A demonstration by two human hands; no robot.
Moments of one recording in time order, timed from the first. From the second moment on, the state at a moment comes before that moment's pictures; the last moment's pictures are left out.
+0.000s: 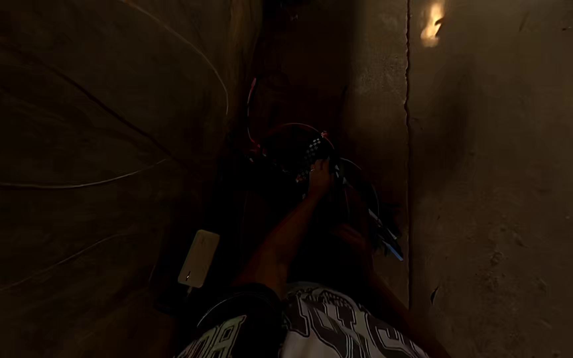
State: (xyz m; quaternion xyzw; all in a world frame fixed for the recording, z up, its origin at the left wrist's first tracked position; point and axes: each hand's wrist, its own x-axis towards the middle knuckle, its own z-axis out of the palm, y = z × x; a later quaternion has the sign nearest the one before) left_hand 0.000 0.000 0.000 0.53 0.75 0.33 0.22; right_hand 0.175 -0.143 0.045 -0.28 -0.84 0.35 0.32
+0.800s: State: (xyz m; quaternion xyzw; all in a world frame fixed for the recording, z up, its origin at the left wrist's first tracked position) left_hand -0.059 -0.028 -0.118 0.29 0.88 0.09 0.38; right_hand 0.179 -0.130 0.023 -0.24 -0.83 0.33 0.37
